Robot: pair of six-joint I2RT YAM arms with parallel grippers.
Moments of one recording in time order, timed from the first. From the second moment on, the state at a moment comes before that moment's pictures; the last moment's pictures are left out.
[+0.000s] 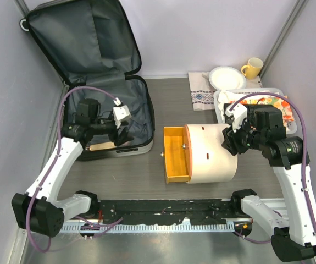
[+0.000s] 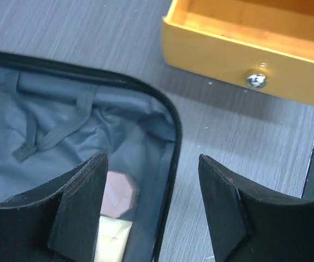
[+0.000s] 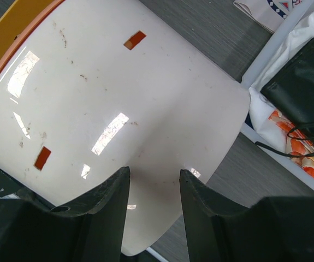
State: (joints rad) left arm -0.28 1.12 1.02 -0.59 0.79 0.61; right arm 0.17 0.89 1.27 -1.20 -0.32 -0.41
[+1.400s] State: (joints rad) left arm -0.04 1.76 1.20 -0.73 0.51 1.00; right arm 0.17 0.85 1.24 -1.14 -0.17 -0.42
